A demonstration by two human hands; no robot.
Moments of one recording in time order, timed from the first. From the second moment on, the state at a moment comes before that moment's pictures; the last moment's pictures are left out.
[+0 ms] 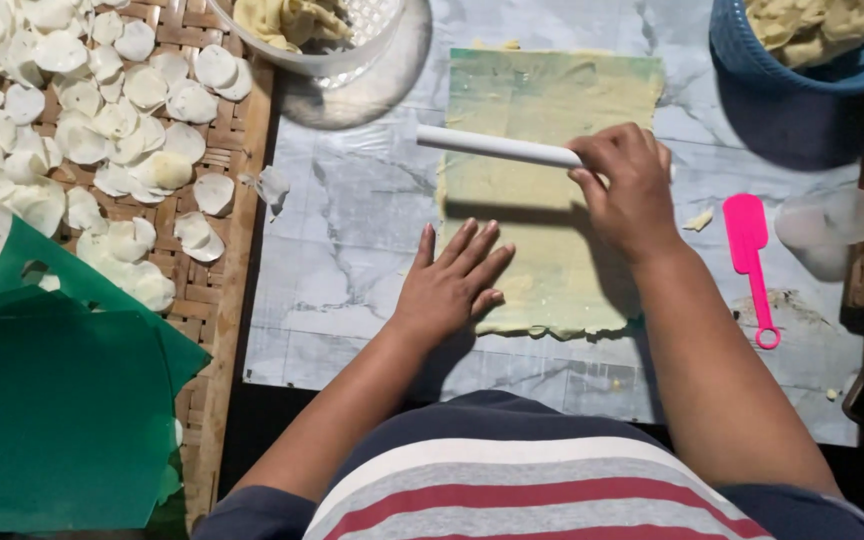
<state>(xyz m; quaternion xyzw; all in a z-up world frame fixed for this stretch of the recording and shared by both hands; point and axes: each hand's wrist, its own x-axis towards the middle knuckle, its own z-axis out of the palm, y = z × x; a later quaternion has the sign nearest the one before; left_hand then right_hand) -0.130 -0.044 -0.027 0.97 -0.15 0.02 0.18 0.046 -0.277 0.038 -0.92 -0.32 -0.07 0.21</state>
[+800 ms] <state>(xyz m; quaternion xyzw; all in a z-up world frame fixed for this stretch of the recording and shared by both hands) -0.098 -0.103 -0.020 0.98 -0.05 -0.05 0.17 -0.079 -0.345 -0.001 -0.98 -0.17 0.02 0.12</state>
